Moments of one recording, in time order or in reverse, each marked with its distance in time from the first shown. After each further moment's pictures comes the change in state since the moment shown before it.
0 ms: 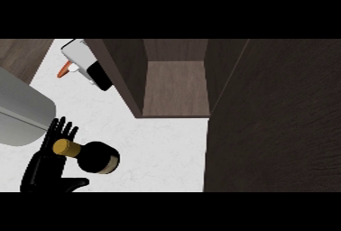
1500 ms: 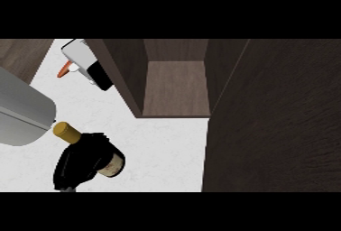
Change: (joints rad) left arm -0.109 -0.012 -0.058 0.314 -0.012 -0.084 -0.201; right arm -0.039 0.025 0.034 0.002 0.019 -0.018 0.030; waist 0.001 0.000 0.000
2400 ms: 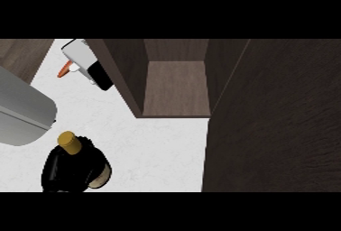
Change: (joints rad) left arm 0.005 0.063 -0.007 -0.004 -0.208 0.149 -0.273; right arm 0.018 -0.007 -0.053 0.008 -0.004 0.041 -0.029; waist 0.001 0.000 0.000
